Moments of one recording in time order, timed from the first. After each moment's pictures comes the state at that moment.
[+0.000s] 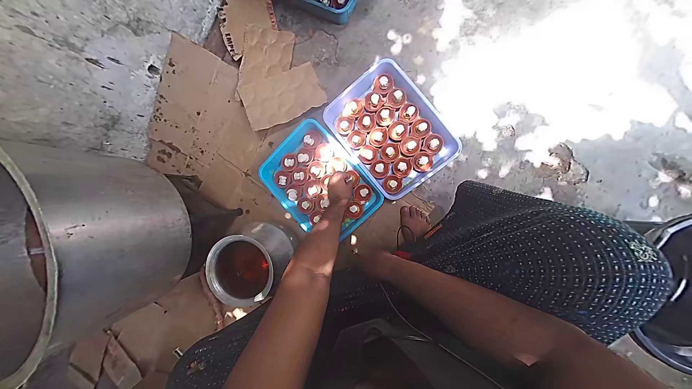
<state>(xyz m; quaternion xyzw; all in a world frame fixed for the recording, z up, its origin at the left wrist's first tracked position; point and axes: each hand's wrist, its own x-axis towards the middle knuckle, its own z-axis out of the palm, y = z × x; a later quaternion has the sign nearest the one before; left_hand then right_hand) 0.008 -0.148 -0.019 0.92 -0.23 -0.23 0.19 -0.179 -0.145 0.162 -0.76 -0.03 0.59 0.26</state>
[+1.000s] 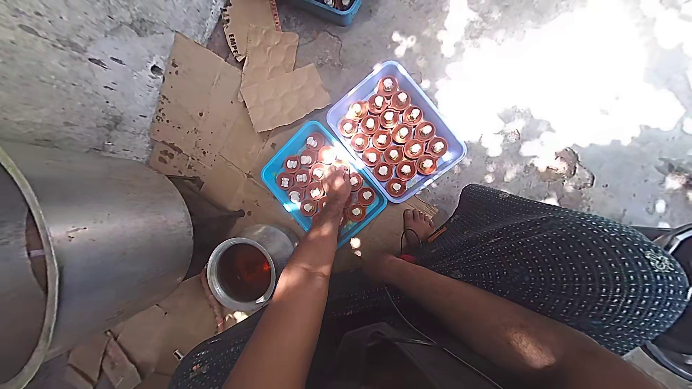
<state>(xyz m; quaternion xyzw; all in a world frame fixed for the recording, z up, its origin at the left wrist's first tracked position) 0.033 -0.150 -0.021 0.94 -0.26 -0.17 0.10 -0.181 -0.140 0.132 -0.76 -0.02 0.59 0.26</state>
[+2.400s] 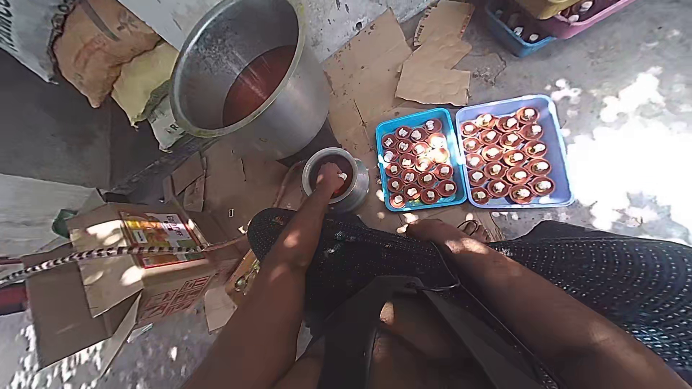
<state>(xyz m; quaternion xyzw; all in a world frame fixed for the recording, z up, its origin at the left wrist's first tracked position) -0.012 0.199 0.156 0.97 -0.01 -0.21 0.09 -0.204 -0.080 0.163 -0.86 -0.11 0.48 0.11</state>
